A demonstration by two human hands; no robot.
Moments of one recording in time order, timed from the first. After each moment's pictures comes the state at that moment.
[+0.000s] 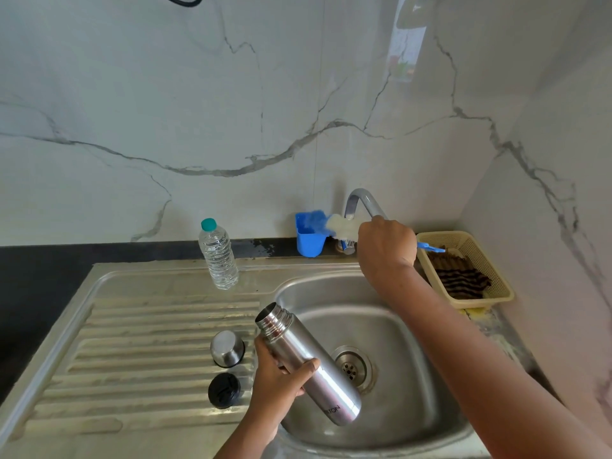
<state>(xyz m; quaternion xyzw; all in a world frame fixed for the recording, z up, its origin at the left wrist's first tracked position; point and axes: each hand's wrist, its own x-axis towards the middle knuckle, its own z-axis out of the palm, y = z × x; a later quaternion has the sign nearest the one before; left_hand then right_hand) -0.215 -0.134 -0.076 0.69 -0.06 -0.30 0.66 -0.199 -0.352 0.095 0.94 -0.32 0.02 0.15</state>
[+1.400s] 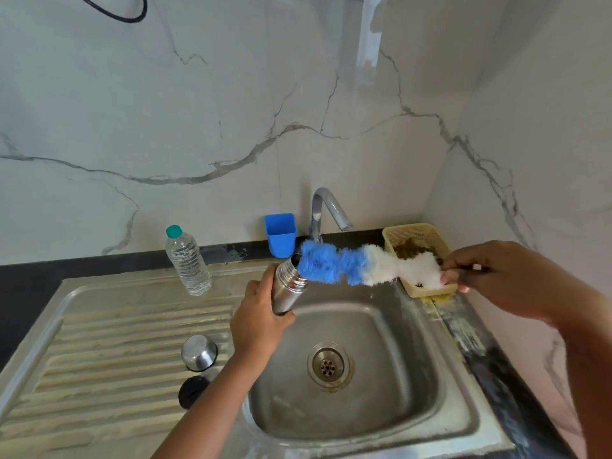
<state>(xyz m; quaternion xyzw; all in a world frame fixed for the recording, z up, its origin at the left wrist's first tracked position) -0.178 -0.200 -0.026 0.91 -0.27 0.03 0.32 -0.399 -0.426 0.164 0.93 -0.31 -0.02 -0.20</state>
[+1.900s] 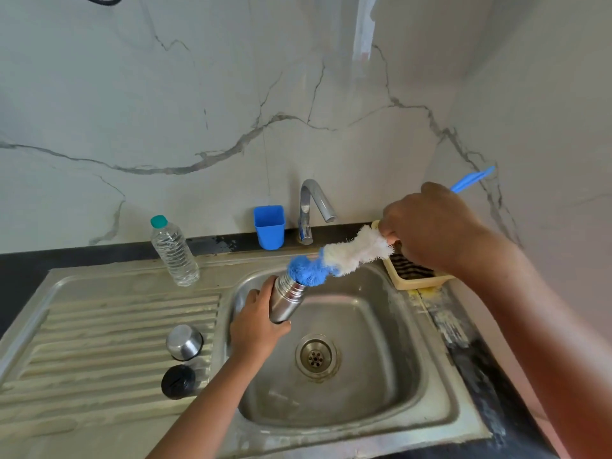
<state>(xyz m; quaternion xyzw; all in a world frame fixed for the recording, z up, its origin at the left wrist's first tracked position) -0.191 -0.211 -0.073 0.91 -0.29 -0.03 0.29 -0.335 -0.413 0.178 0.95 -0.08 -0.04 0.29</state>
